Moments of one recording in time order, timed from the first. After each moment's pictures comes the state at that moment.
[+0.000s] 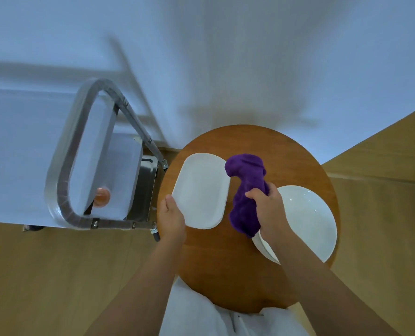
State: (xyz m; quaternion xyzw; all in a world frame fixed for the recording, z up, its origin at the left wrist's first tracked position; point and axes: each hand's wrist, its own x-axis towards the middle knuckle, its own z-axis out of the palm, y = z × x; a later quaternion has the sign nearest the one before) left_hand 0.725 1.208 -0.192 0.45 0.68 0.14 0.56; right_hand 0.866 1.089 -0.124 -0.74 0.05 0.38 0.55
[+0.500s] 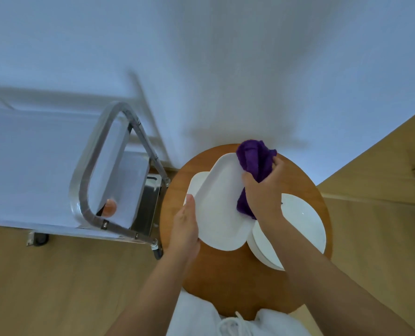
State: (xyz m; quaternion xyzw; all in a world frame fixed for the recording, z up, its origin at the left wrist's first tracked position) left_hand 0.721 1.152 -0.078 0.43 0.51 0.20 0.71; right_hand 0.861 1.094 -0.061 -0.81 -0.12 0.15 0.55
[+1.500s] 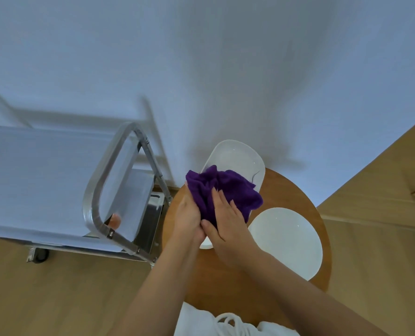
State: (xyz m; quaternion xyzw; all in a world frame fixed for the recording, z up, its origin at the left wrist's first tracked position) left_hand 0.736 1.157 -0.030 0.32 0.47 0.25 0.78; right_hand 0.785 1.075 -0.056 -0.78 -0.52 0.14 0.32
